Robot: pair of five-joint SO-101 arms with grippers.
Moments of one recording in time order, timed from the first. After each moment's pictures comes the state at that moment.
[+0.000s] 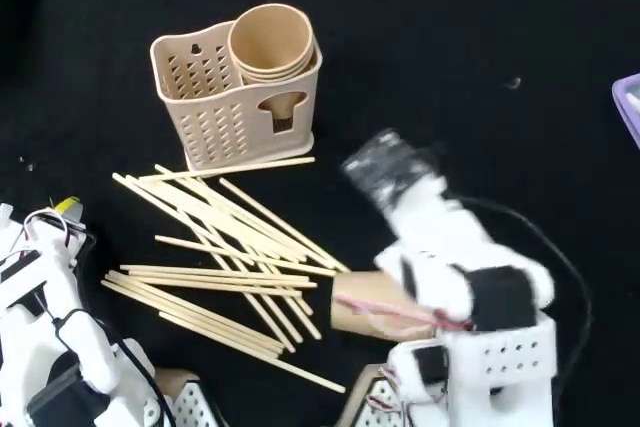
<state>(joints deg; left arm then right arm) -44.7 -28.2 68.2 21.6 23.5 -5.1 -60.8 39.9 92.5 30.6</state>
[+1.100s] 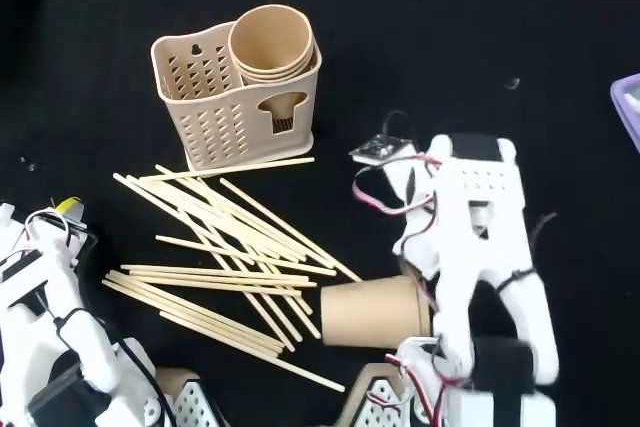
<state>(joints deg) -44.7 -28.2 68.2 21.6 23.5 2.9 -17.5 34.3 97.3 47.2</state>
